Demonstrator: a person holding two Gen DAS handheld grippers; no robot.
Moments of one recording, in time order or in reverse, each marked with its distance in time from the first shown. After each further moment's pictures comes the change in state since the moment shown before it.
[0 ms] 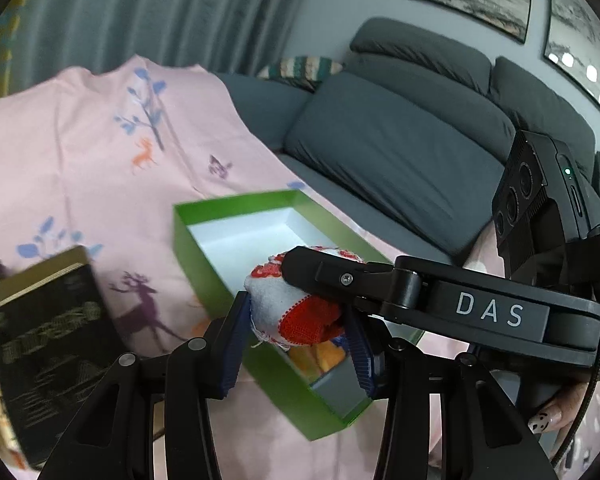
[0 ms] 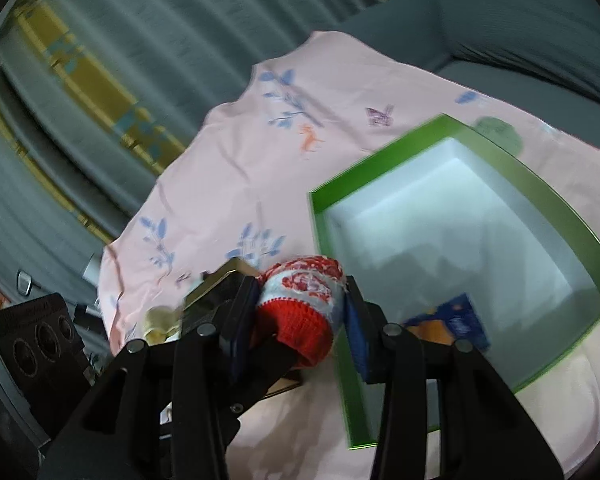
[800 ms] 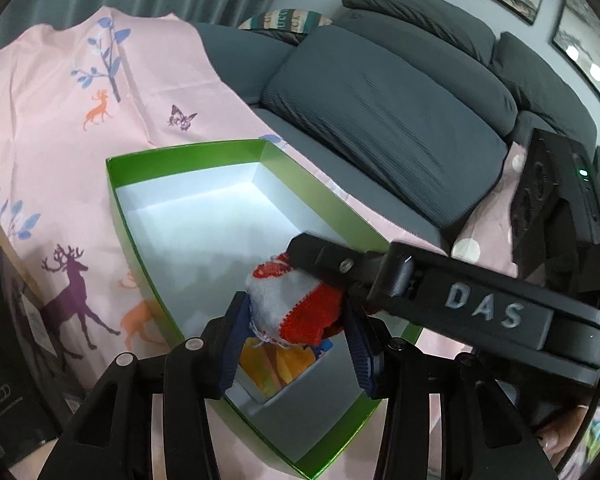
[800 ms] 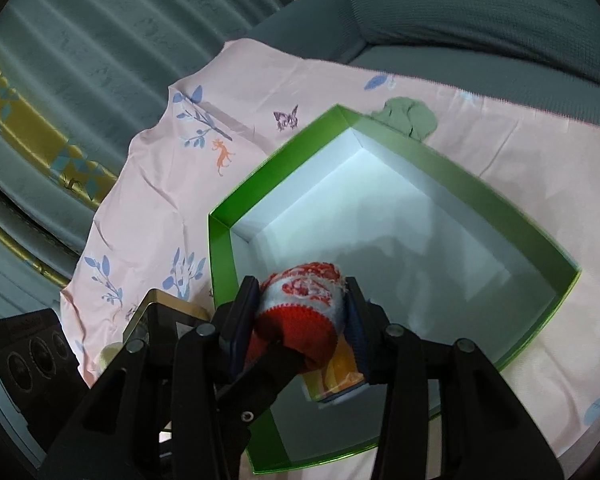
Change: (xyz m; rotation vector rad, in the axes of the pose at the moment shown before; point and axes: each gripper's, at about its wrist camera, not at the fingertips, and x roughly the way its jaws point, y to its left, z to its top) left arm 0.060 -0.015 -0.002 -0.037 0.140 -0.071; right arm -0.008 -0.052 0.007 0.143 -0.035 -0.189
